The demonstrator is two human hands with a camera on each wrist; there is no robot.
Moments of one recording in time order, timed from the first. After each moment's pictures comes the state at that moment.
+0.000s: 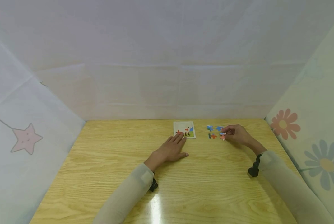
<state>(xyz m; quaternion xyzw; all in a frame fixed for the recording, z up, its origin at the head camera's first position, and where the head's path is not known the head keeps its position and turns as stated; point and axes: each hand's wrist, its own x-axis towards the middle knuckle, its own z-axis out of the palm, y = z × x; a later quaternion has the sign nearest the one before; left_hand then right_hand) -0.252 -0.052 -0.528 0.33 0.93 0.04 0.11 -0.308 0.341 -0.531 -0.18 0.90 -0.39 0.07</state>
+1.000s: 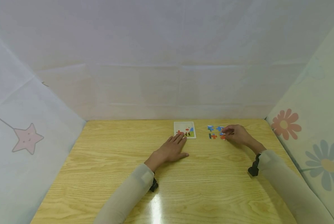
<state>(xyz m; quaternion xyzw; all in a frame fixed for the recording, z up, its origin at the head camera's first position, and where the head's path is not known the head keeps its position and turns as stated) -0.251 -0.051 -0.526 0.33 0.94 0.04 0.11 -0.310 0.339 -0.532 -0.20 0.91 -0.36 0.05</state>
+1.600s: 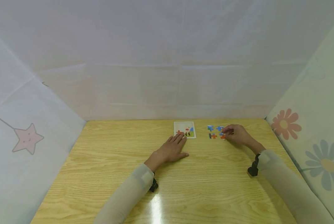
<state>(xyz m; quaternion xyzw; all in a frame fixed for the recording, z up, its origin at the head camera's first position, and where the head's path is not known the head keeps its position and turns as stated) -0.252 -0.053 -0.529 0.33 0.94 0.04 0.11 -0.307 0.338 -0.532 -0.20 0.91 -0.36 0.05</state>
